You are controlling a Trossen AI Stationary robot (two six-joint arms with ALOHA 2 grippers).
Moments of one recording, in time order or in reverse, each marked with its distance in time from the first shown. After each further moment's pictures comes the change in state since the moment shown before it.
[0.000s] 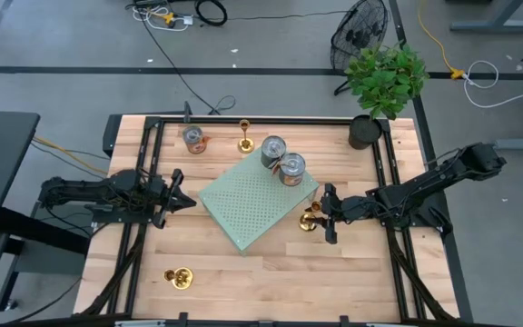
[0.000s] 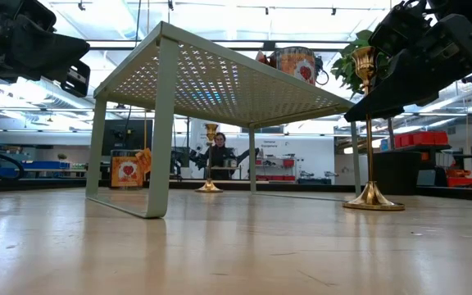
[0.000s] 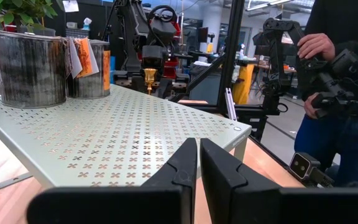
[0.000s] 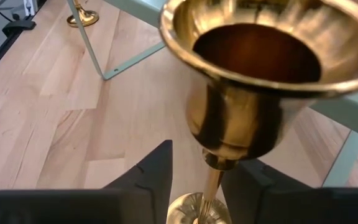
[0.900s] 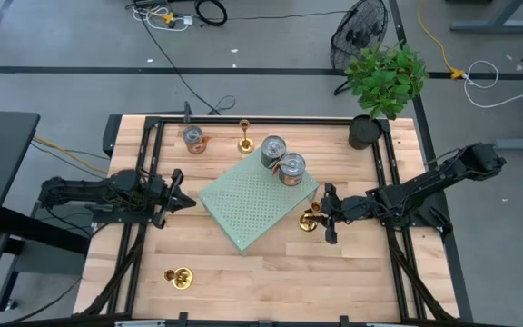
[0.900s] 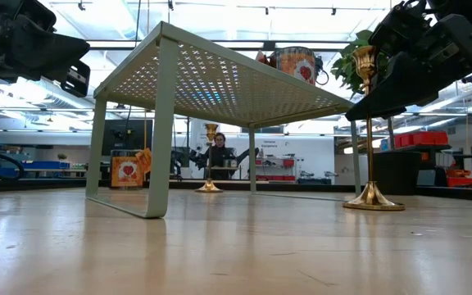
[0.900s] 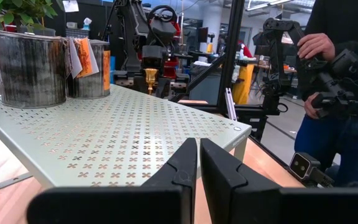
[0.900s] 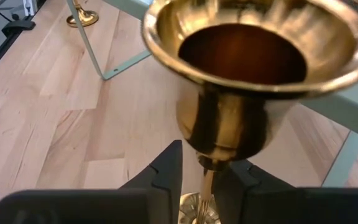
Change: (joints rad) left arm 0.000 0.000 0.000 0.000 0.000 0.000; right arm 0.000 0.000 0.000 0.000 0.000 0.000
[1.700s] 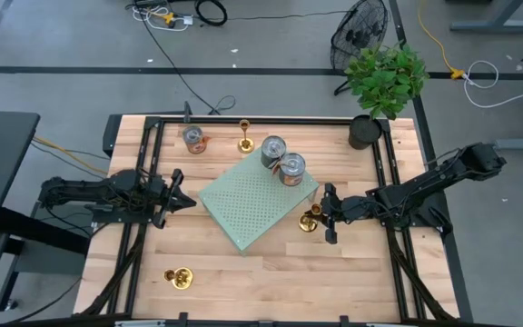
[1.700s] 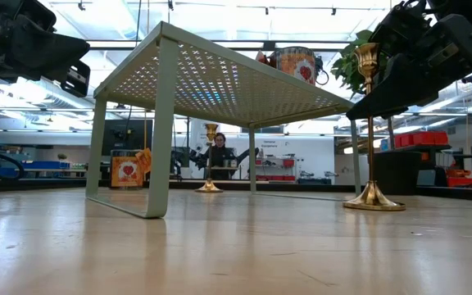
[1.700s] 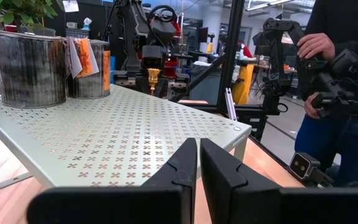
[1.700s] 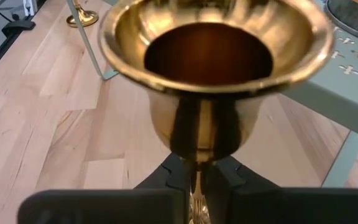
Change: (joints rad) left arm 0.000 0.000 0.000 0.000 0.000 0.000; right arm 0.000 0.000 0.000 0.000 0.000 0.000
